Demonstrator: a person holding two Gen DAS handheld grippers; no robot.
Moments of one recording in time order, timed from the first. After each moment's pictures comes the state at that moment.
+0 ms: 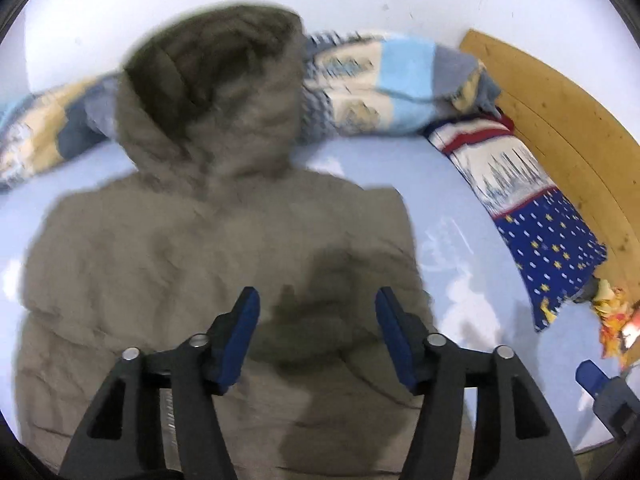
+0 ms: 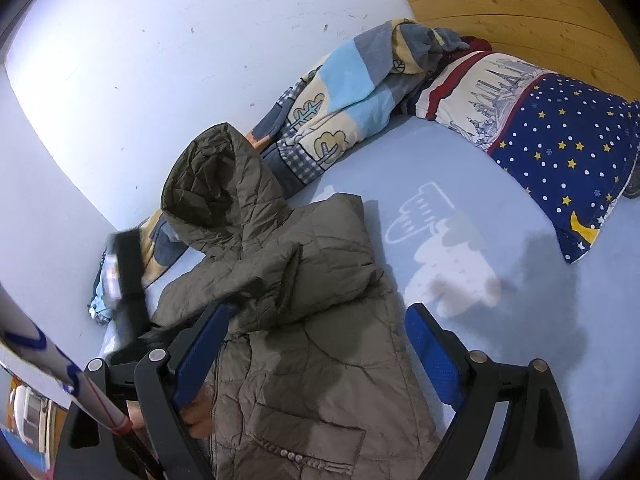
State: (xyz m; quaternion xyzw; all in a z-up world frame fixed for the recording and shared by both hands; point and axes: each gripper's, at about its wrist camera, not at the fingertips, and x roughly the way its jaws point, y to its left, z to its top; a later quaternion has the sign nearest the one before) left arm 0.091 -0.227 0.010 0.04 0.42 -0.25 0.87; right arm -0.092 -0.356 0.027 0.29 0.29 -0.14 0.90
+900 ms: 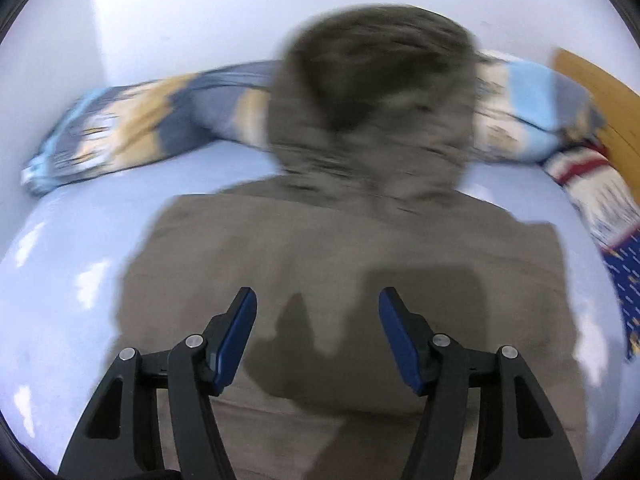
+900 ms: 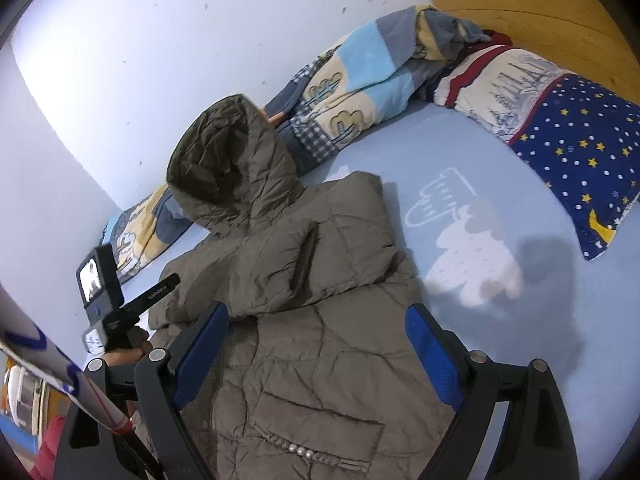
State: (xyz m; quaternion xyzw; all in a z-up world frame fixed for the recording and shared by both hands) left arm 0.166 -0.154 -0.019 0.06 0.42 -0.13 0.90; right arm -0.074 -0.337 0.017 0.27 0.31 -0.13 0.90
